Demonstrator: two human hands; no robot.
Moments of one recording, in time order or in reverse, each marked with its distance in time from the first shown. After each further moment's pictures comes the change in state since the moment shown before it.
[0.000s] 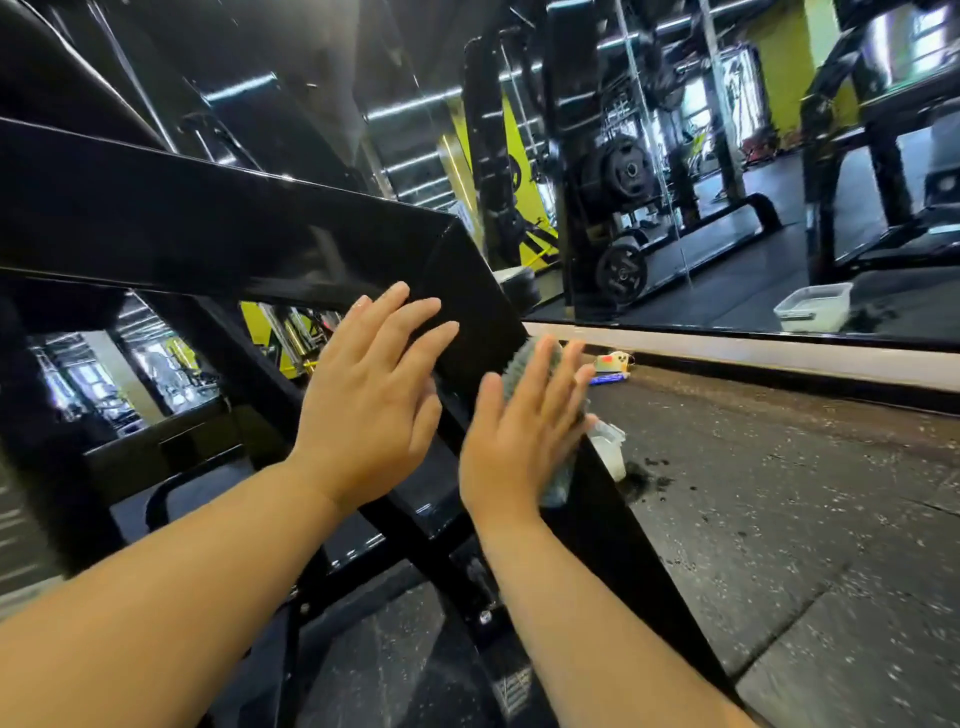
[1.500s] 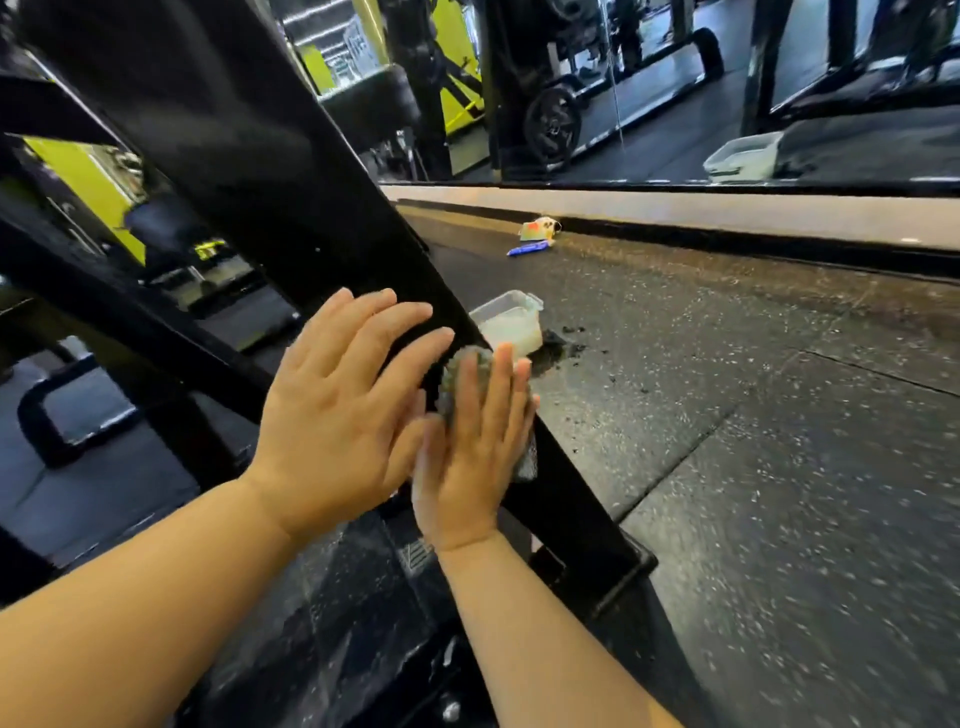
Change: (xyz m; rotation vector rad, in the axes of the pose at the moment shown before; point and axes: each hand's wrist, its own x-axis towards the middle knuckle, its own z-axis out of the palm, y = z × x) left_hand -0.047 0.107 0.082 -0.157 -0.079 0.155; right_hand -0.064 0.168 -0.008 -0.122 0.013 -0.221
